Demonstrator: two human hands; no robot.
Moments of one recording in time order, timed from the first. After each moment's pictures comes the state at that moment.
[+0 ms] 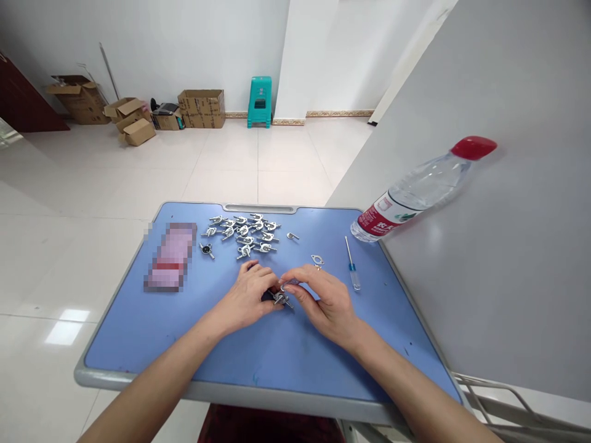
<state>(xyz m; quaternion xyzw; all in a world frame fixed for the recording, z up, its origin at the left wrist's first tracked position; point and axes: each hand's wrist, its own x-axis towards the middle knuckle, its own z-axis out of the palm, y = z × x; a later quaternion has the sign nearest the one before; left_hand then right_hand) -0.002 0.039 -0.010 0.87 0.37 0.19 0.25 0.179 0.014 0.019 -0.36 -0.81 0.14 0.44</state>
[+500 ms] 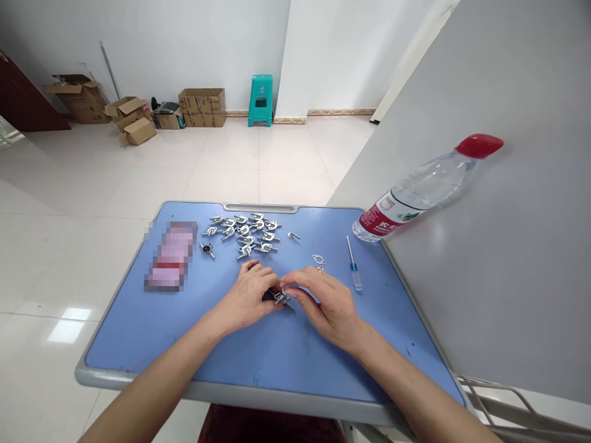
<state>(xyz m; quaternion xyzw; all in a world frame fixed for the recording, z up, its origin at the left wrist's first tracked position) -0.002 0.040 -0.009 0.87 0.37 0.17 0.26 0.178 0.014 0.023 -0.34 -0.83 0.12 0.44</state>
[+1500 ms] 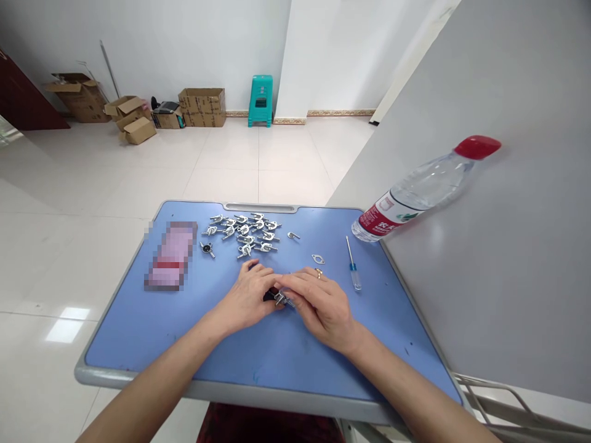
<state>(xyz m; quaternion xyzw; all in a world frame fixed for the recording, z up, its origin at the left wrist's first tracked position) 0.001 0.037 -0.007 0.87 0.38 0.19 0.25 0.171 0.014 0.021 -0.29 -0.83 0.10 0.47</state>
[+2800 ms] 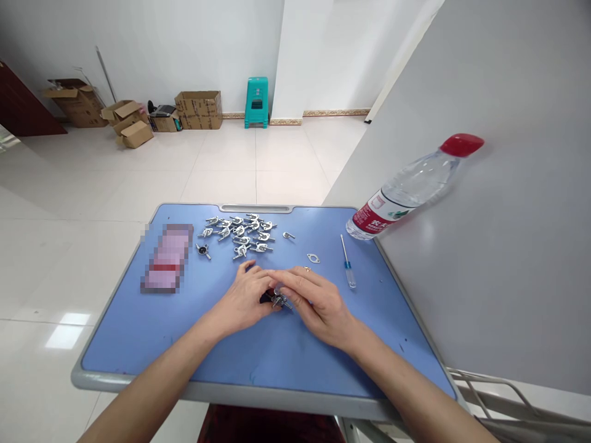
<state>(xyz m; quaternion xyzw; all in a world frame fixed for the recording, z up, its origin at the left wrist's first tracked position) 0.002 0.035 -0.010 0.87 0.36 0.20 0.26 0.179 0.013 0.023 -0.30 -0.82 0.19 0.44</state>
